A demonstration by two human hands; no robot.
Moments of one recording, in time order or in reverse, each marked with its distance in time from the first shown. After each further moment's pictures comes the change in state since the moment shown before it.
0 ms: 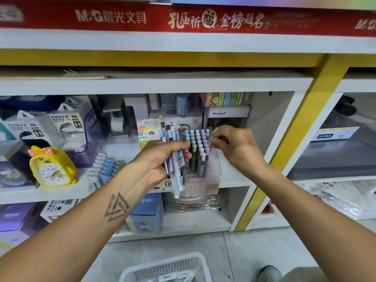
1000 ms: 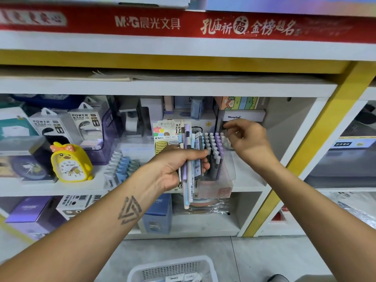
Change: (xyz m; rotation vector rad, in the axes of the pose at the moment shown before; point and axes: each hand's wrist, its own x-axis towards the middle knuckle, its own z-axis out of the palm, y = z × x) left_hand -0.010 0.000 -0.006 0.067 -0.146 -0.066; right_hand 0.019 -0.023 0.003 0.212 0.103 0.252
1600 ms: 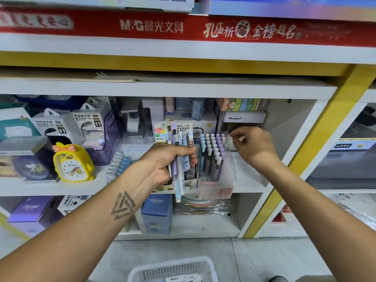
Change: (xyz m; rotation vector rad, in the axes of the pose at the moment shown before) left_hand -0.001 0.011 -0.018 -0.022 0.111 0.038; right_hand 0.006 0.014 -0.008 -0.371 -0.072 0.009
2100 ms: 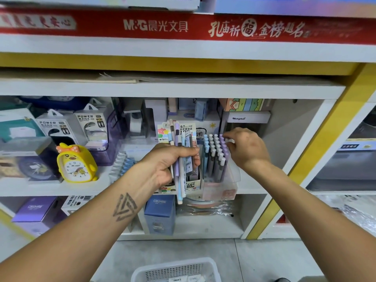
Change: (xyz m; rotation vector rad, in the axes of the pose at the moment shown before) left_hand 0.005 -0.001 -0.005 0.005 -0.016 0.014; right_hand 0.000 -0.013 0.021 -0.188 -0.028 -0.177
